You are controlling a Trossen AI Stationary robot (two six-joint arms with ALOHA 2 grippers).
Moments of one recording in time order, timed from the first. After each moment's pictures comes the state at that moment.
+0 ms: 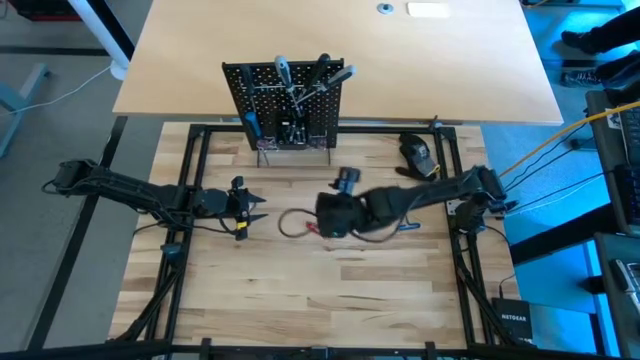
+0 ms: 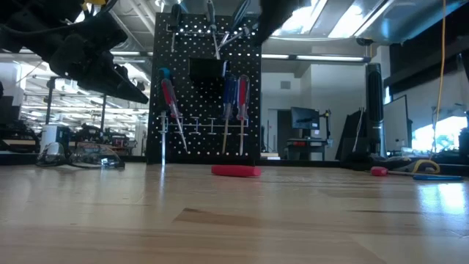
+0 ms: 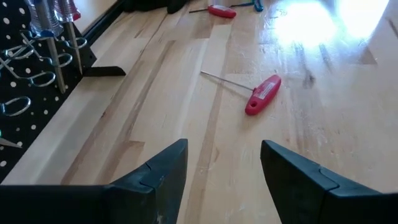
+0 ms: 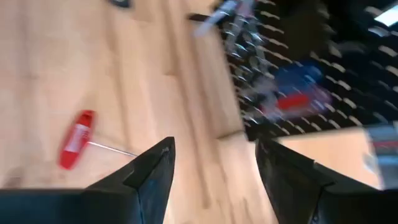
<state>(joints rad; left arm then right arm) -0.12 0.82 0.29 0.02 -0.34 -0.03 0.24 1.83 1.74 -1.02 0.72 0.12</state>
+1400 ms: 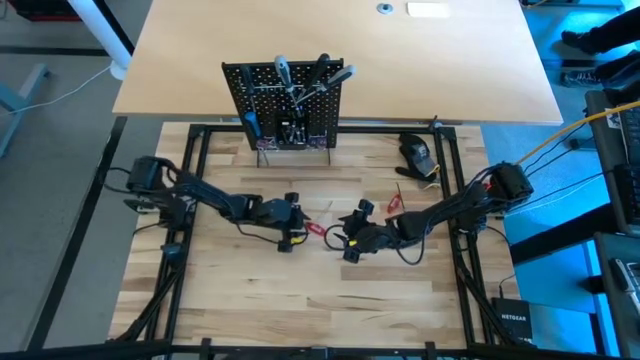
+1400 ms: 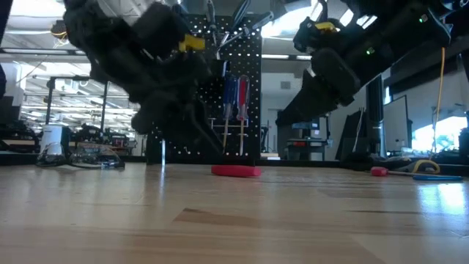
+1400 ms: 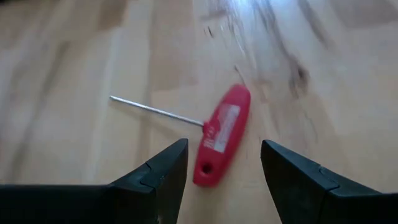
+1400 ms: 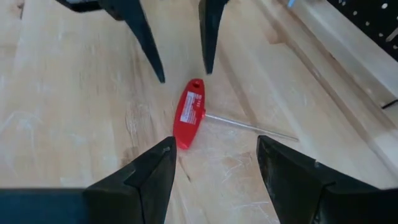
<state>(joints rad) -0.06 1.71 0.67 0.37 -0.12 0.17 0.31 1.64 0.77 0.13 0.54 0.31</state>
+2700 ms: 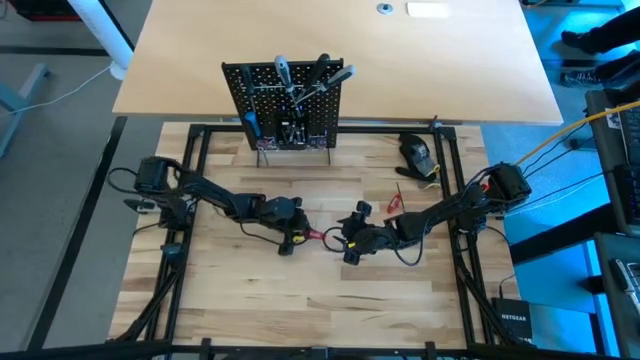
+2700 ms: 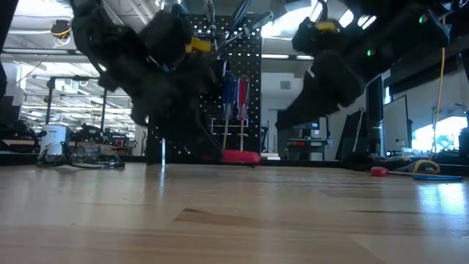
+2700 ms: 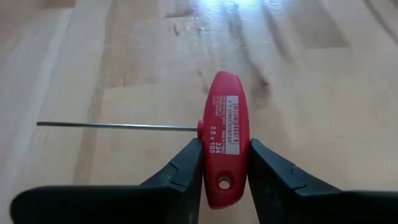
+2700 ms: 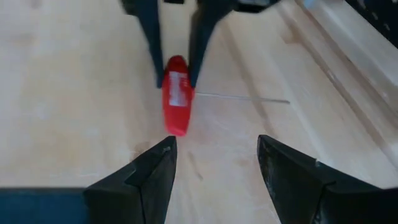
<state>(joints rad) -0.04 1.76 0.69 0.40 0.06 0.05 0.32 1.65 0.78 0.13 0.51 0.28</state>
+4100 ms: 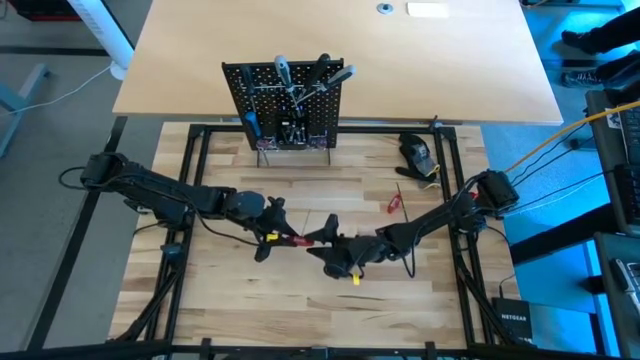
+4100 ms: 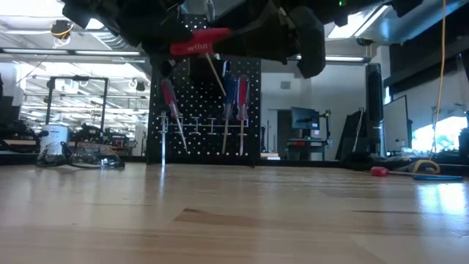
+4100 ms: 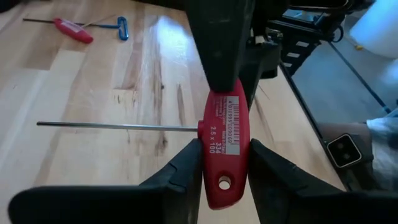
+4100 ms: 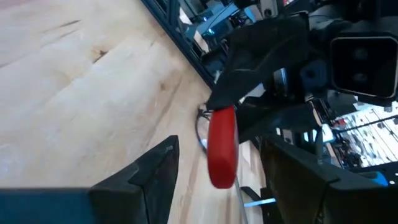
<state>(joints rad) -0.15 1.30 0.69 0.13 0.12 -0.23 0.38 1.78 0.99 0.48 0.50 -0.81</state>
